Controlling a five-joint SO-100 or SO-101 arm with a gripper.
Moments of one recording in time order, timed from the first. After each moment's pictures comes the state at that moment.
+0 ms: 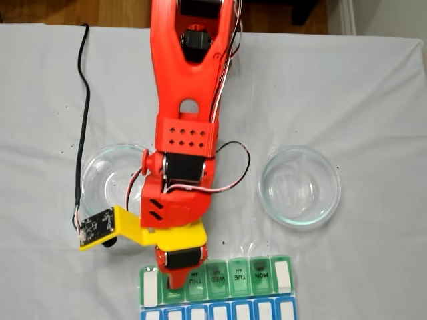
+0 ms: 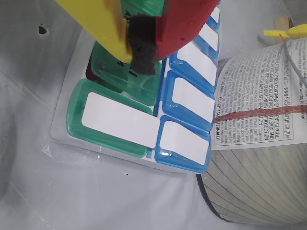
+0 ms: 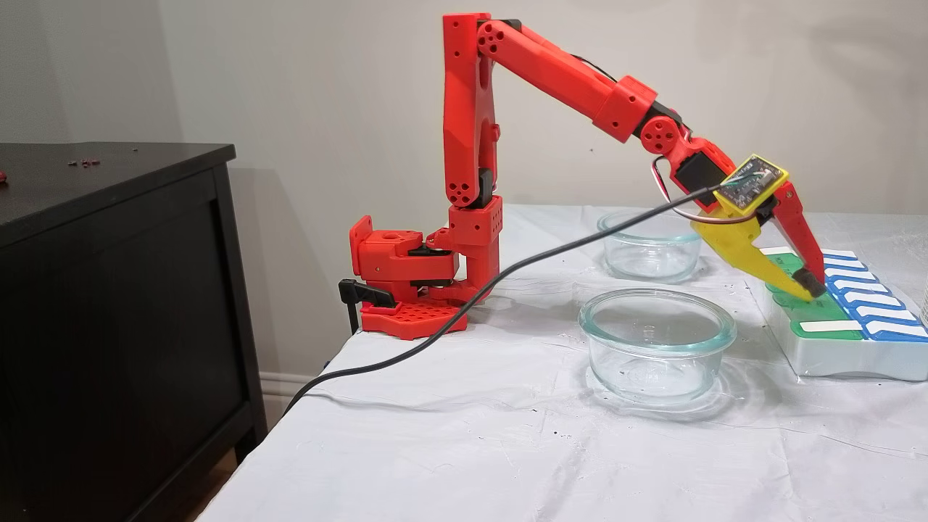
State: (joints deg) arm 5.4 107.8 122.7 11.5 -20.6
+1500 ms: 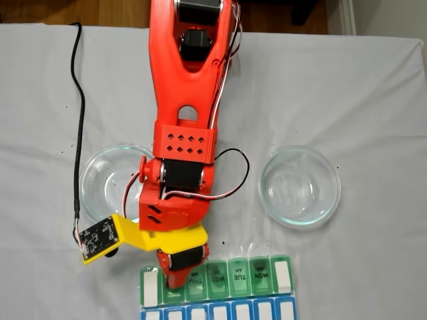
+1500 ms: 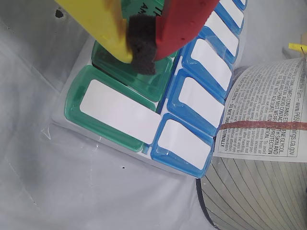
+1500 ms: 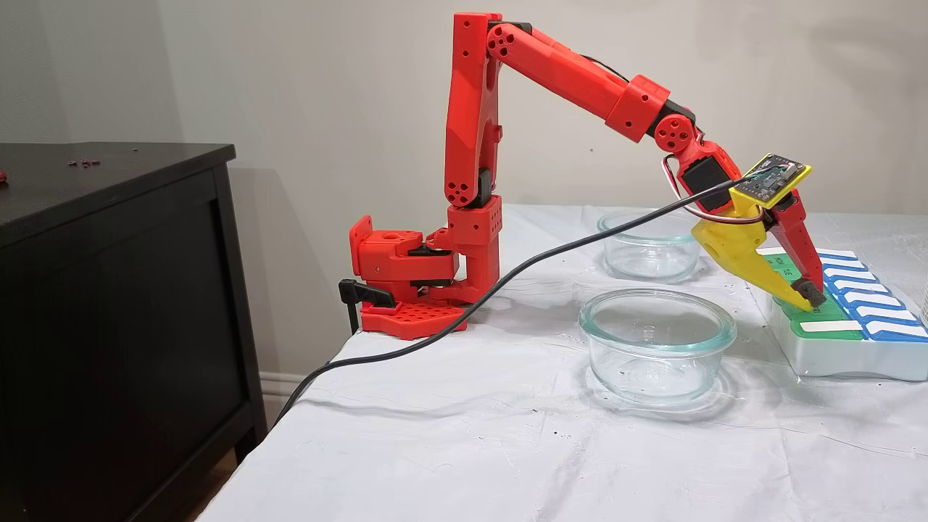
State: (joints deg) arm 4.2 104.2 123.3 25.4 -30.1
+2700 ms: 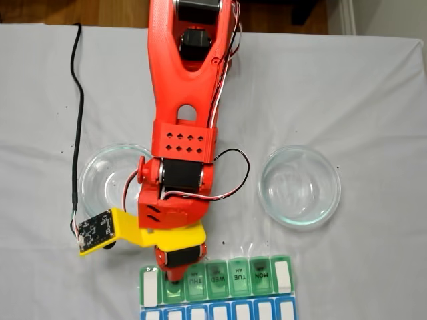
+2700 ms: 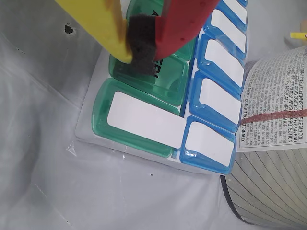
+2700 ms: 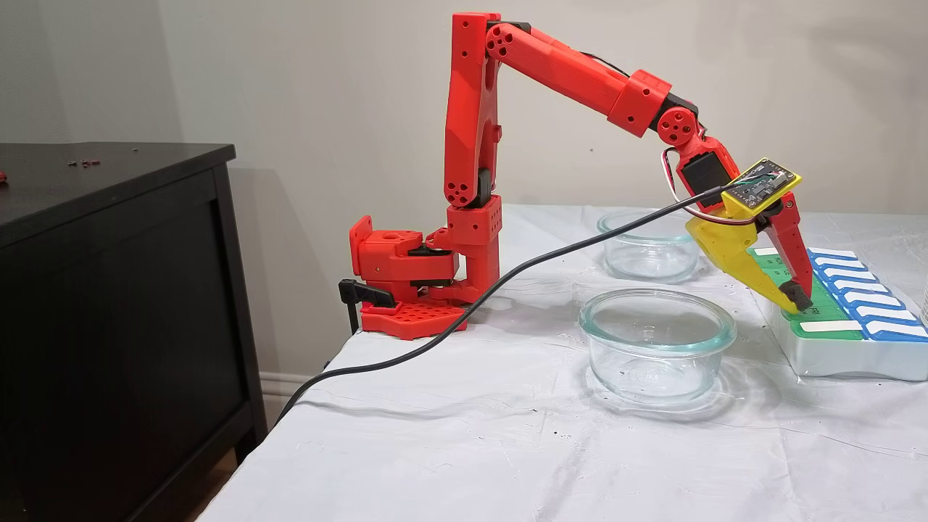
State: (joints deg) arm 4.2 103.7 122.7 30.9 -24.2
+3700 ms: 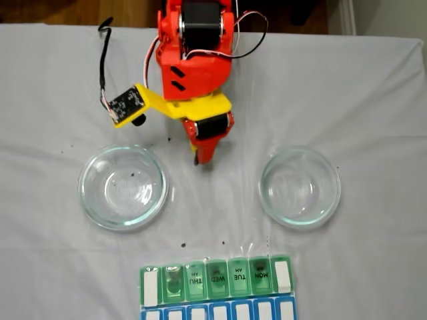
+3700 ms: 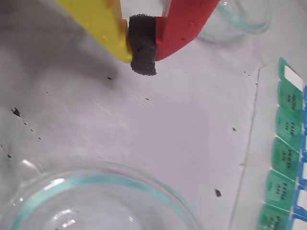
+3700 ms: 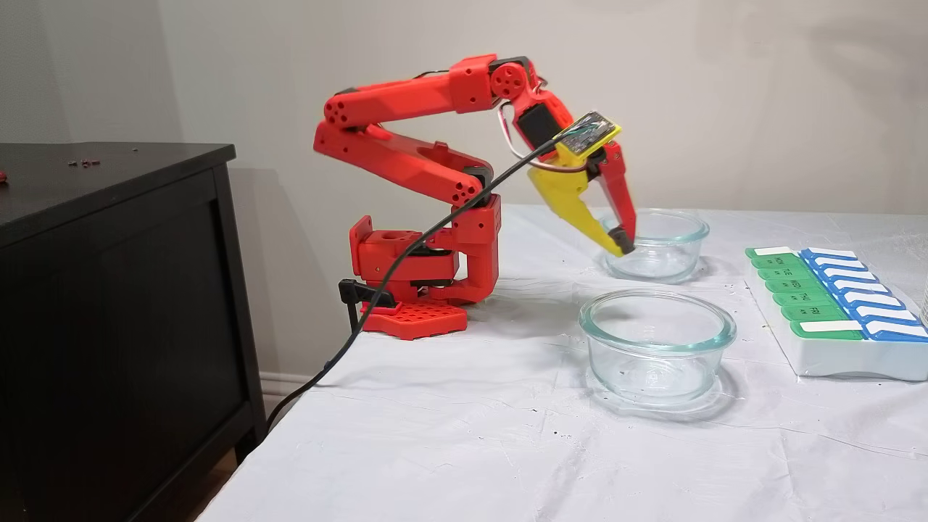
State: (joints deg) arm -1.6 181.7 161.5 61.8 -27.2
